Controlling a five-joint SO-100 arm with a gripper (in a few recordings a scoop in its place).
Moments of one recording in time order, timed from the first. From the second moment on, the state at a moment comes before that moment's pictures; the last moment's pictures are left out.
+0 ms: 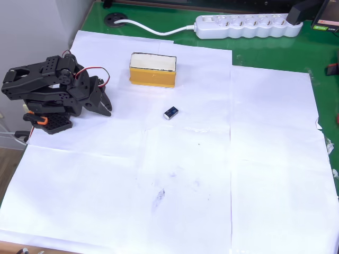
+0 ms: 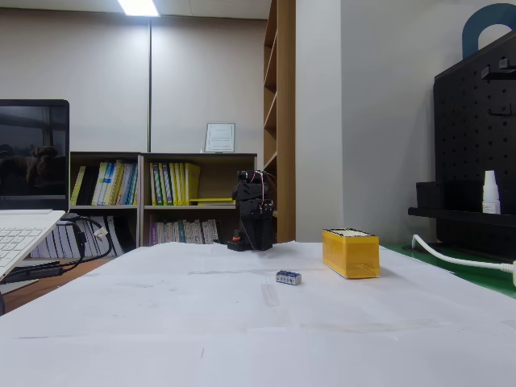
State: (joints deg) arm -1.8 -9.8 6.9 82.7 -83.8
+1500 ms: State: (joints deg) arm 2.9 58.9 69.5 77.9 -110.1
